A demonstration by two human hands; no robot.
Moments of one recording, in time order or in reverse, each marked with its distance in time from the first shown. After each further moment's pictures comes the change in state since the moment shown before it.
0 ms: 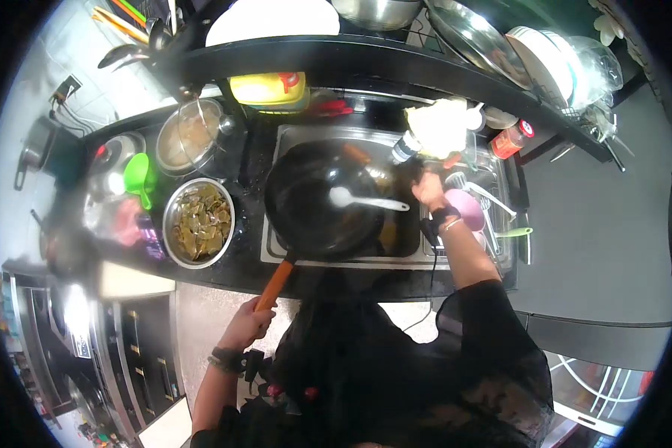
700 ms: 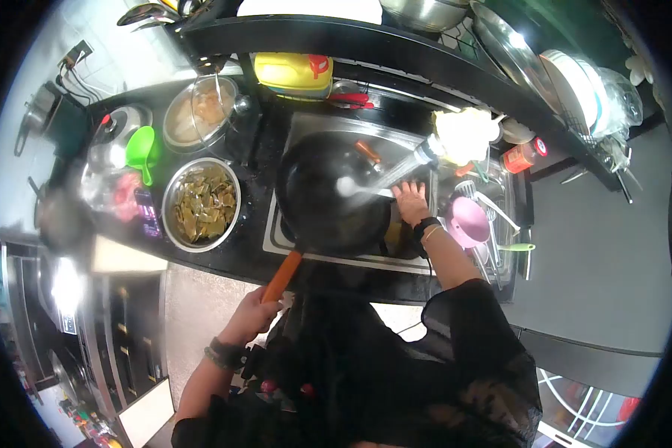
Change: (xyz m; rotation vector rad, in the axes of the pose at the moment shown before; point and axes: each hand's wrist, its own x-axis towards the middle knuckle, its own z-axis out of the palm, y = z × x) left_hand -0.004 0.014 0.013 -0.002 -0.008 -0.010; right_hand -0.034 -0.040 0.059 -0.672 0.061 -0.525
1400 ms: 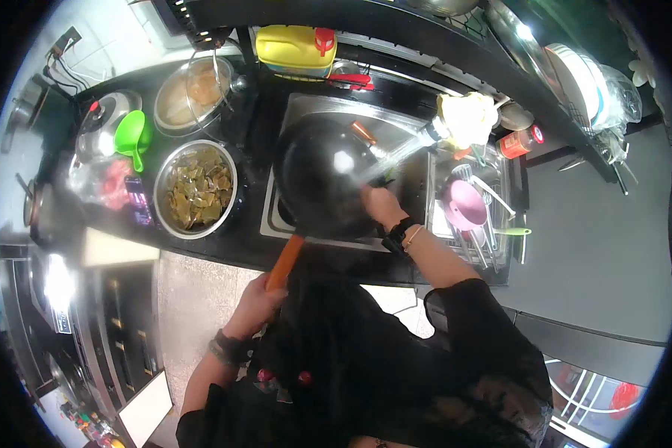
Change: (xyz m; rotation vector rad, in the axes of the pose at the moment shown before) left_hand -0.007 0.005 0.004 0.125 0.069 0.032; right_hand -0.011 -0.086 -0.025 0.679 -0.043 0.004
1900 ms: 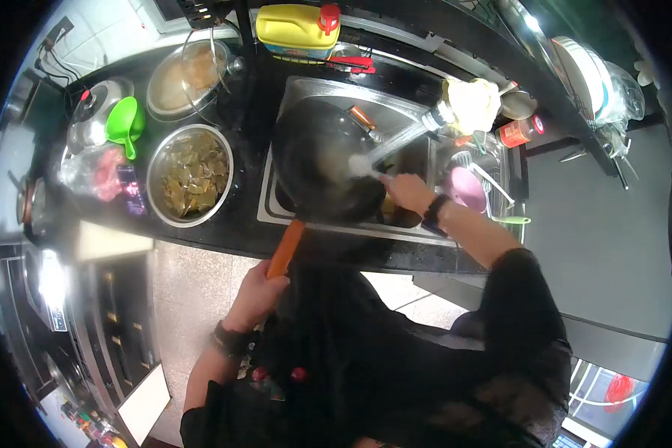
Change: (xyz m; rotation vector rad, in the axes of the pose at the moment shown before) left_hand 0.006 -0.006 -0.001 -0.040 -0.002 -0.002; right_hand -0.027 0.017 -0.079 -0.306 -0.241 -0.209
